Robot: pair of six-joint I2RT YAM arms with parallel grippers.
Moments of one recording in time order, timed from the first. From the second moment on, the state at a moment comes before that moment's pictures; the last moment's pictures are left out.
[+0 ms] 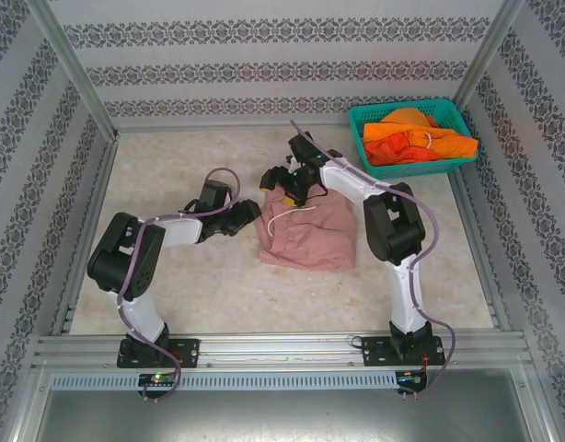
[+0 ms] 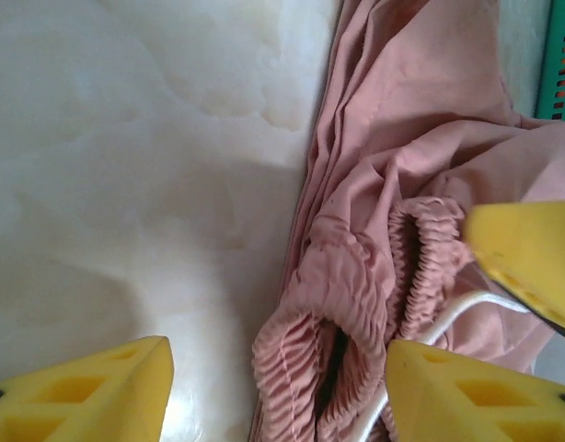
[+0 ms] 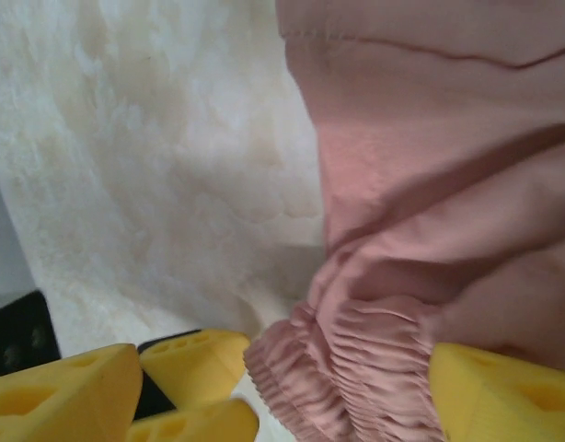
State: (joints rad) left arm -0.33 1.78 0.87 0.13 0.38 -0.91; right arm 0.46 2.16 1.74 -0.64 -0.48 0.79
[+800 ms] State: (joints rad) left arm -0.32 1.94 0.98 0.22 0.45 -0.96; right arm 0.56 2.22 1.86 -0.89 -0.14 0.58
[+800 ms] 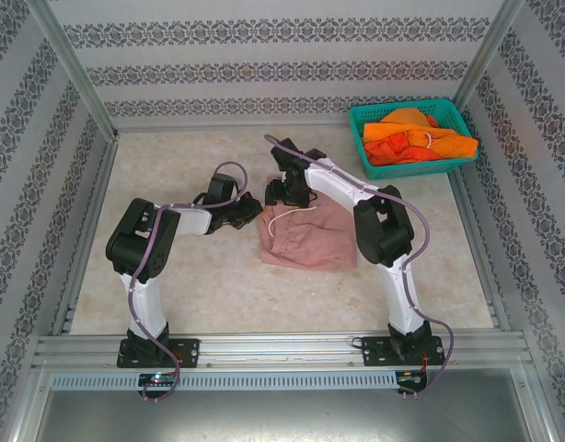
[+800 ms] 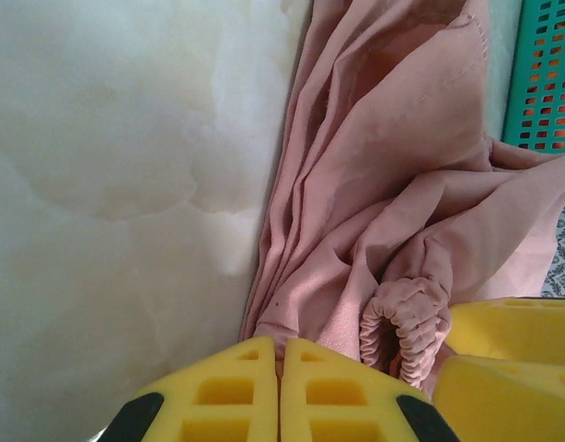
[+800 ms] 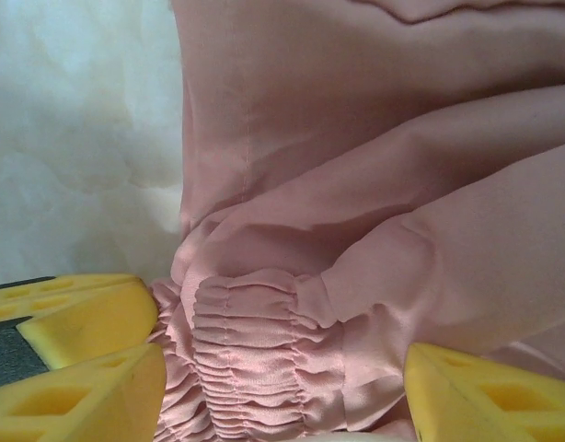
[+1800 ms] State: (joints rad) left arm -0.33 1.93 1.01 0.18 0.48 -0.93; right arm 0.57 2.16 1.77 -0.83 -0.09 0.52
